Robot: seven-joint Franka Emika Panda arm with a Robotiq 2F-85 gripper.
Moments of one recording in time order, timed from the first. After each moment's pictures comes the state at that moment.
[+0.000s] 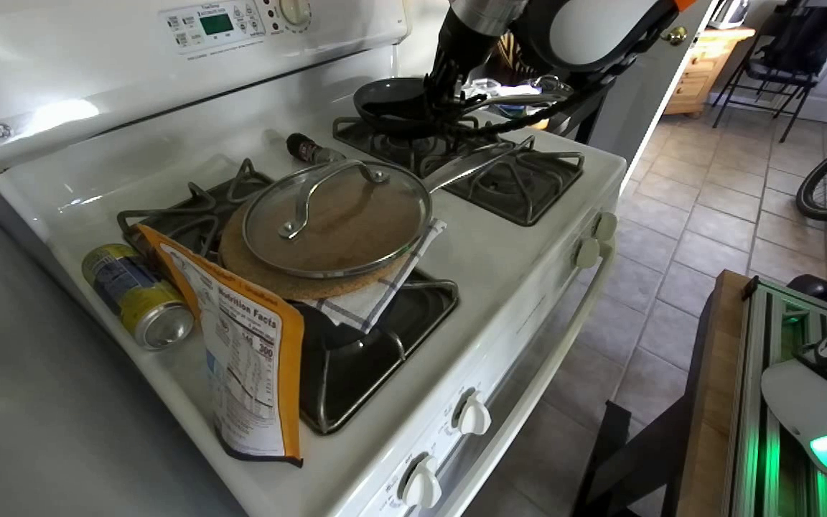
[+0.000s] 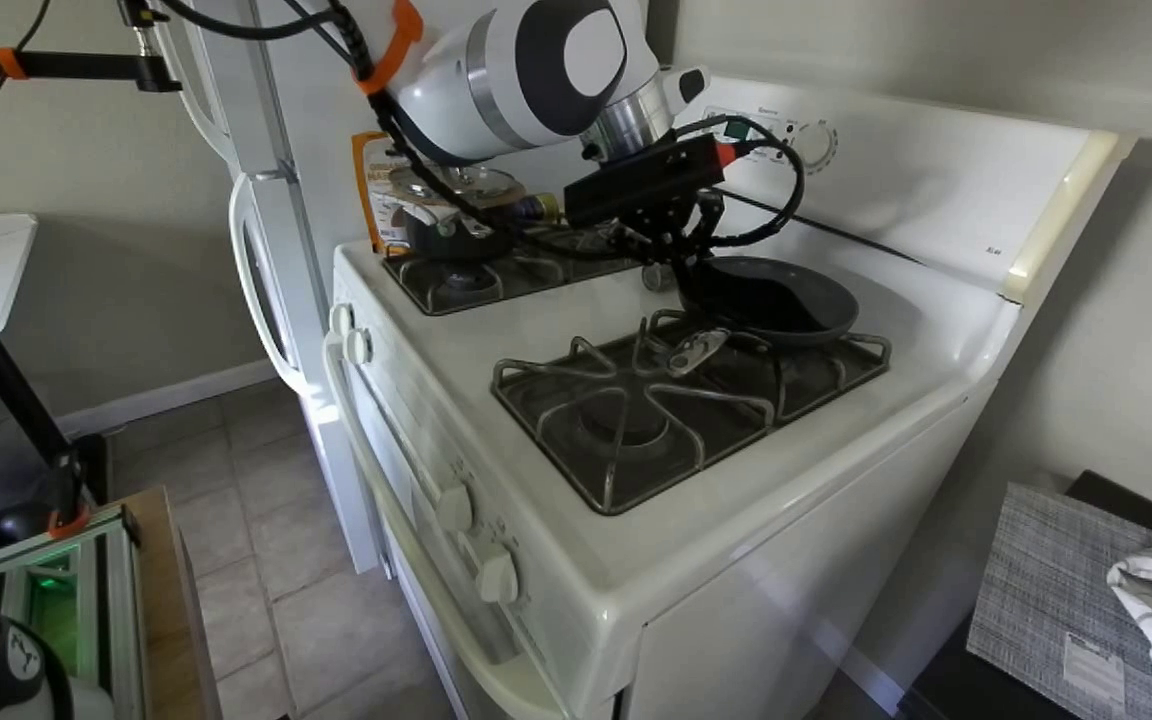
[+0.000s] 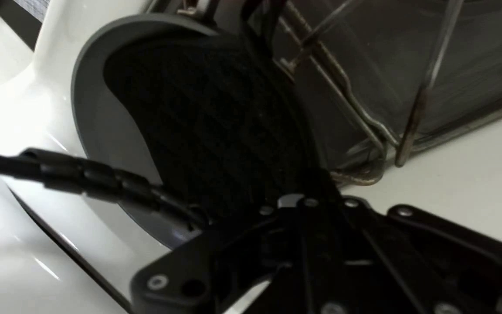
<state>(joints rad) 0.03 0.11 -0.03 -2.18 -0.41 2.76 -0.43</state>
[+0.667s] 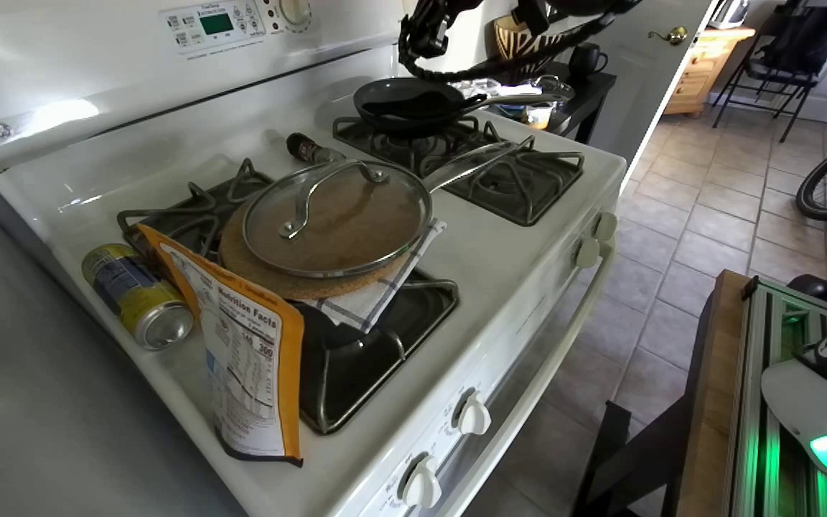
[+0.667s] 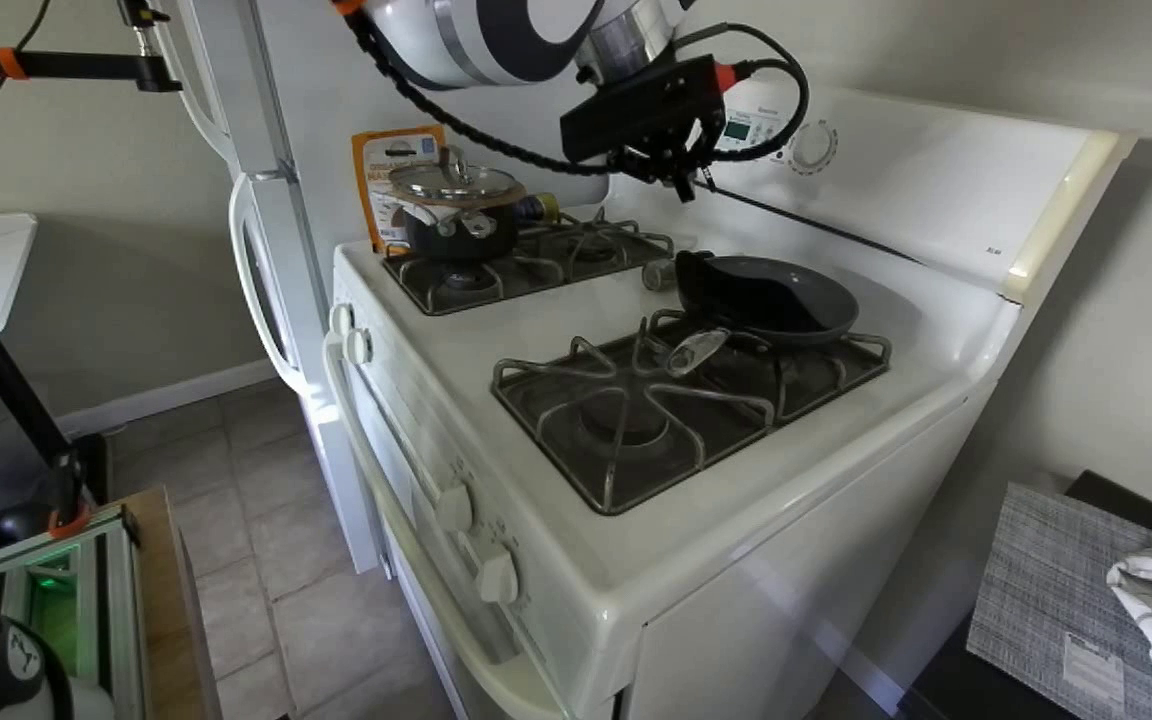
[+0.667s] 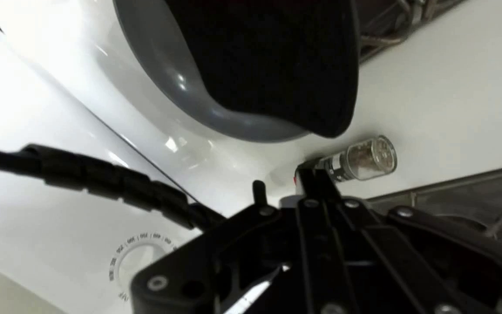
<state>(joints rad) 0.03 0.03 0.02 -2.17 -0.15 2.87 -0.59</state>
